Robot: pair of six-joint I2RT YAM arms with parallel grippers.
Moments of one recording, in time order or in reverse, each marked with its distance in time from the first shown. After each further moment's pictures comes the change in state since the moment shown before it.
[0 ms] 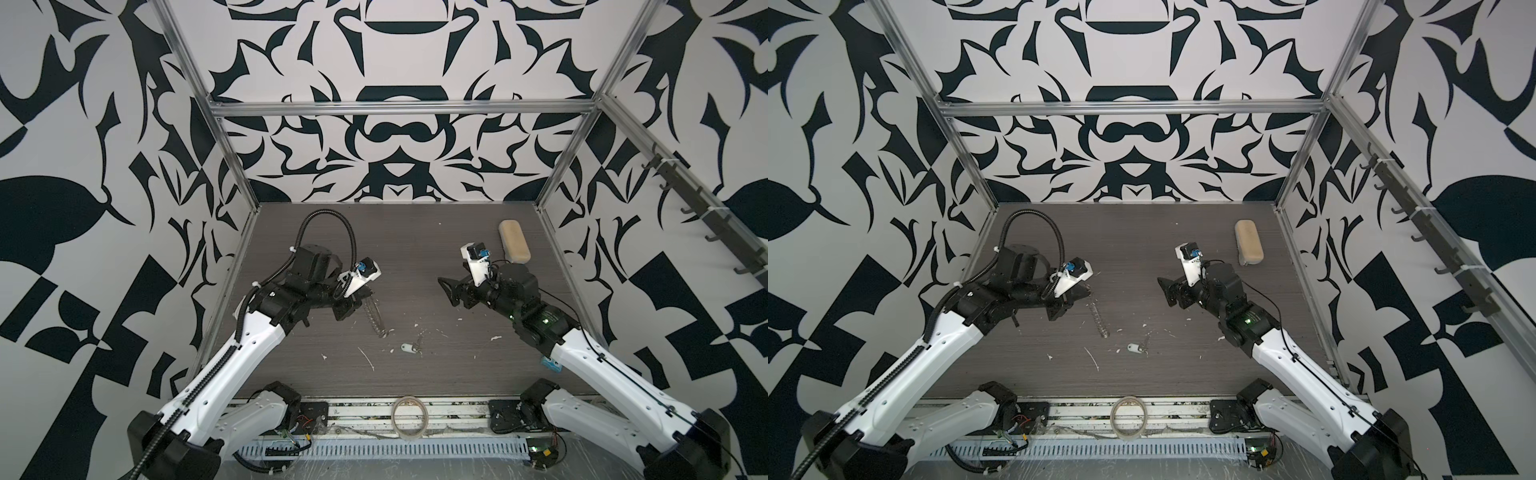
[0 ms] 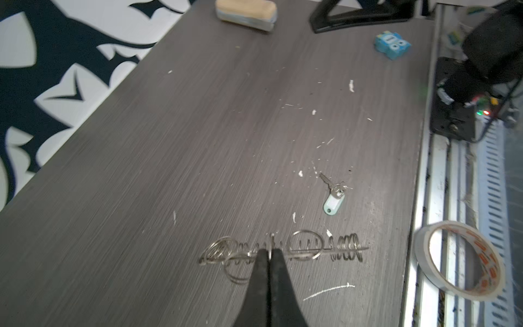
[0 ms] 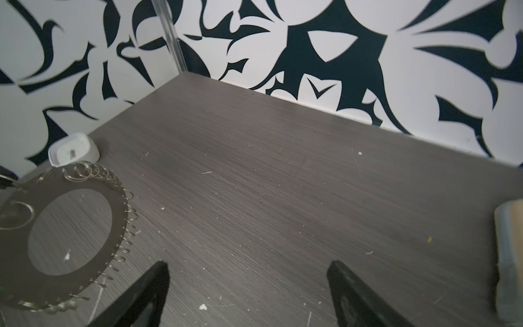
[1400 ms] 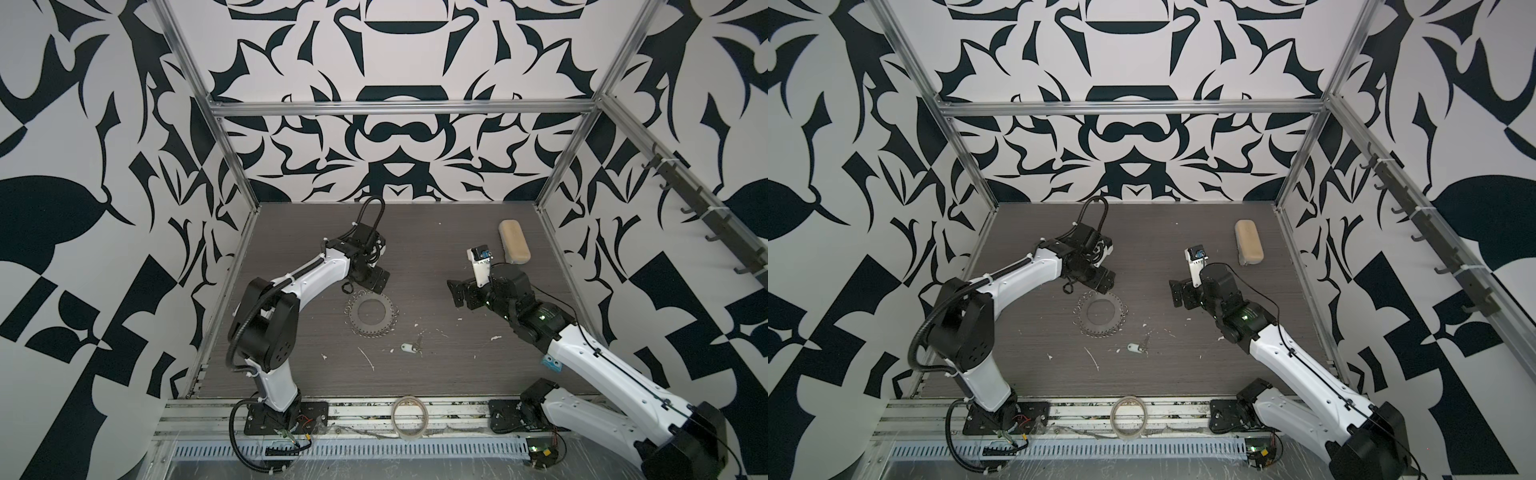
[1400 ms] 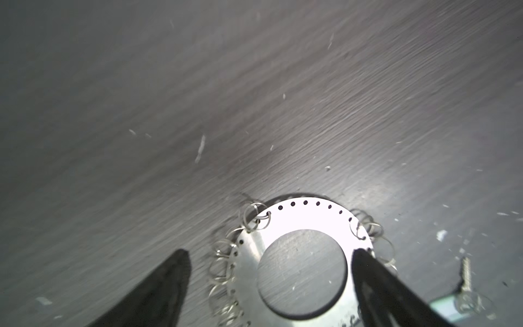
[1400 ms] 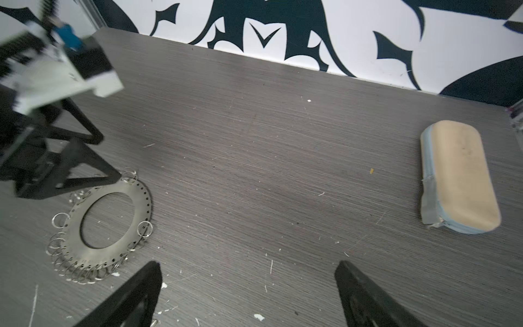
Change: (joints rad) left arm -0.016 0.689 0.285 0.036 -0.360 -0.469; right arm -0.002 0.029 0.015 -0.151 0.232 0.053
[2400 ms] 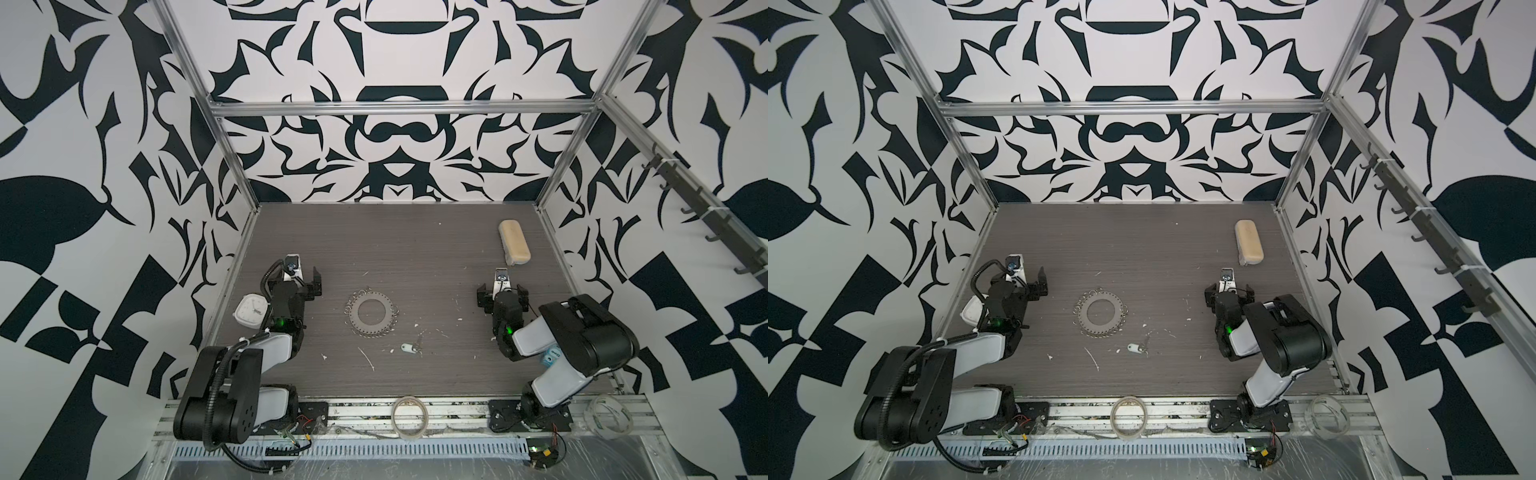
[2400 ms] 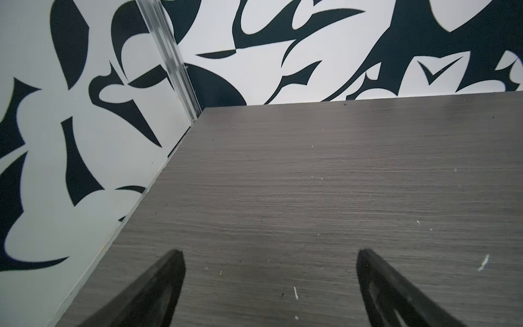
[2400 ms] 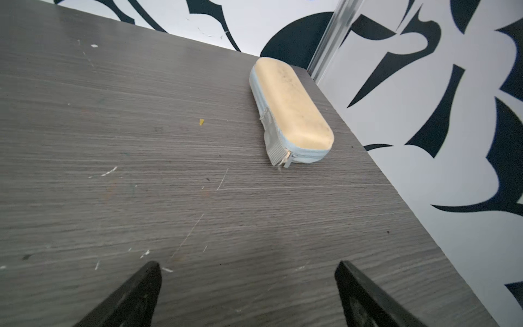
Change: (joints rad) left arm 0.422 -0.383 -1.019 1.516 -0.271 0.065; right arm -0.294 0.701 -0.527 1.403 0.355 -0.226
